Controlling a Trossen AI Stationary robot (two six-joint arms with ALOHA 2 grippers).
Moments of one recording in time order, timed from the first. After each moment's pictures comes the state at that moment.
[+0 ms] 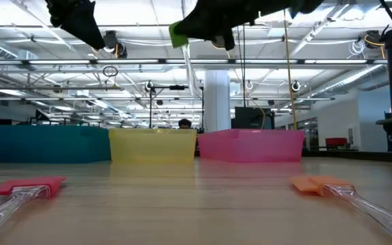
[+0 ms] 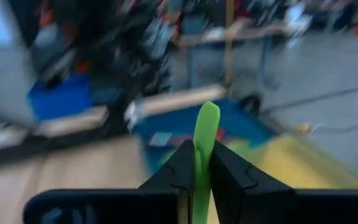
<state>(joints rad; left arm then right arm) -0.22 1.09 1.07 -1.02 -0.70 -0.60 0.07 1.61 1.04 0.43 0.39 0.12</state>
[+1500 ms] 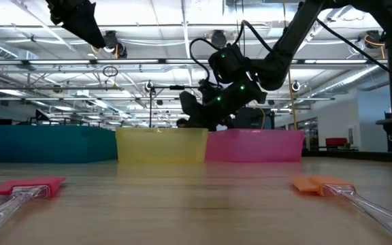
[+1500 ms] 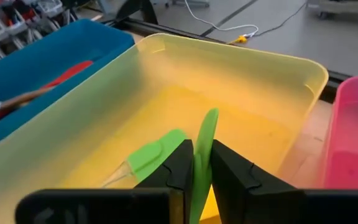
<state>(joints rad) -0.22 1.09 1.07 -1.03 -0.76 -0.58 -0.32 2.01 1.04 0.56 0.26 0.41</state>
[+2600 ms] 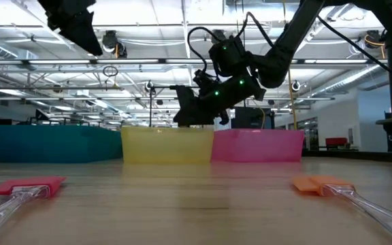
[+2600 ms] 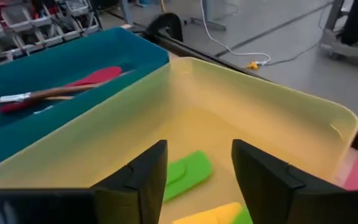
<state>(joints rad) -0.22 1.09 1.02 -1.03 -0.76 -0.61 -0.28 2.00 1.04 0.64 0.26 0.25</state>
